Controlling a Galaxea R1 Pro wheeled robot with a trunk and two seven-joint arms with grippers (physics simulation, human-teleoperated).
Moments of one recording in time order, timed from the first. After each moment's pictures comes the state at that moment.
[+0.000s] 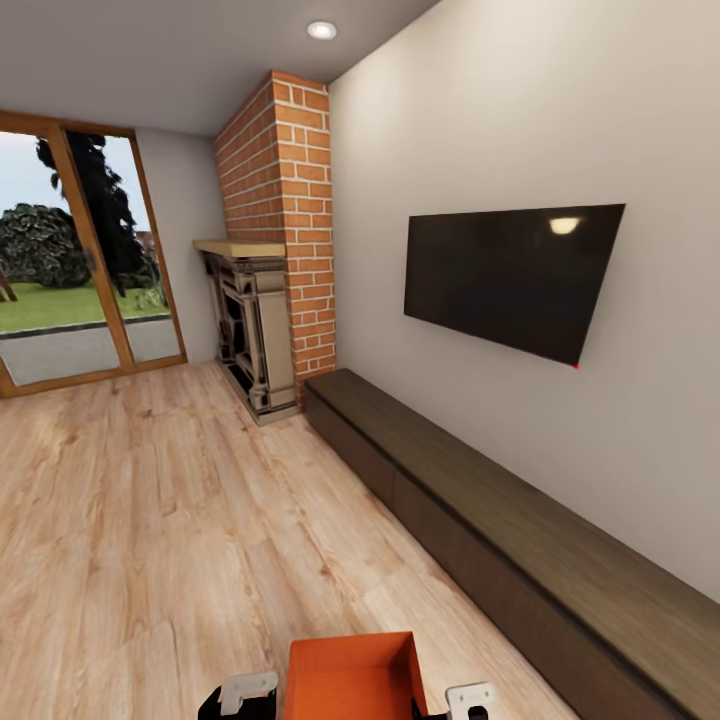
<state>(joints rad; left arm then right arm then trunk) -0.29 -0.06 -0.18 -0.33 0.16 -0.33 0.19 -0.31 0.12 0.10 -0.21 0.04 -0.40 -0.07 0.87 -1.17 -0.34</state>
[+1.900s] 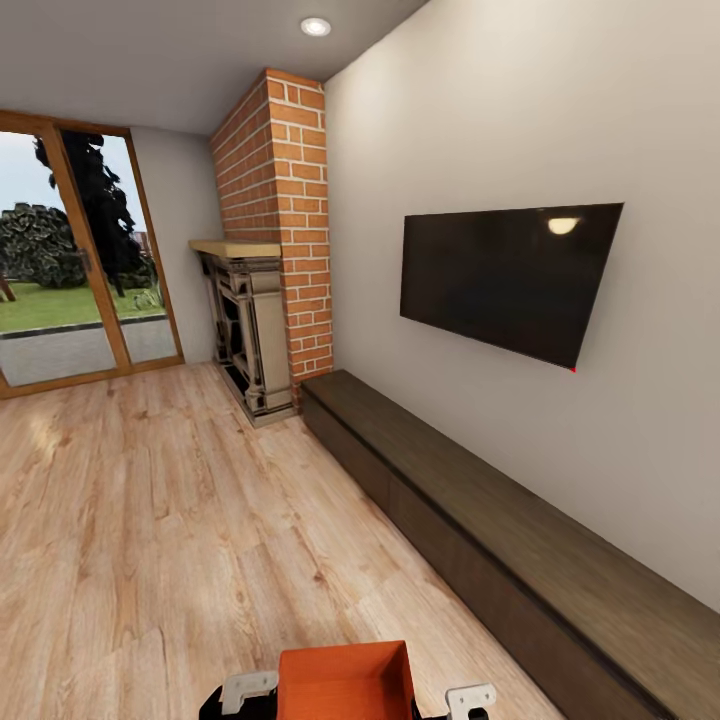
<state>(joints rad) -0.29 -0.06 -0.18 -0.33 0.17 -0.33 0.19 -0.31 0.12 0.10 -0.21 0.04 -0.40 -0.07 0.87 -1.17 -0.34</state>
